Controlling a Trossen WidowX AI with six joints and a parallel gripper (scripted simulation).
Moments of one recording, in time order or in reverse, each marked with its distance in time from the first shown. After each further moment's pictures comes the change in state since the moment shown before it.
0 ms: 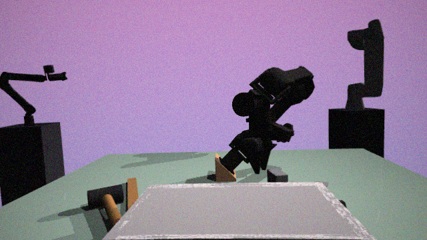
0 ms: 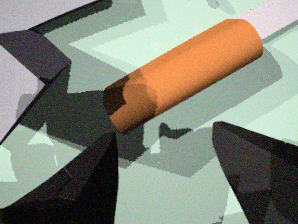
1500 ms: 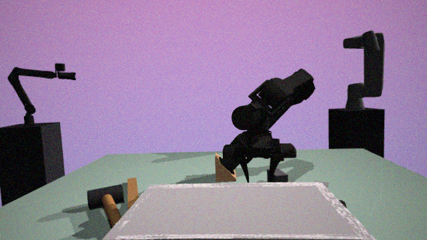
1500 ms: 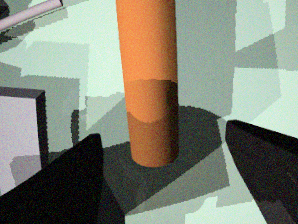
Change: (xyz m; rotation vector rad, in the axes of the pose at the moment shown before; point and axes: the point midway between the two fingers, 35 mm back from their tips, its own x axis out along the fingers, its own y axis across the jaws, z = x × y) arm 0.027 -0.006 -0.002 1.123 0.026 0.025
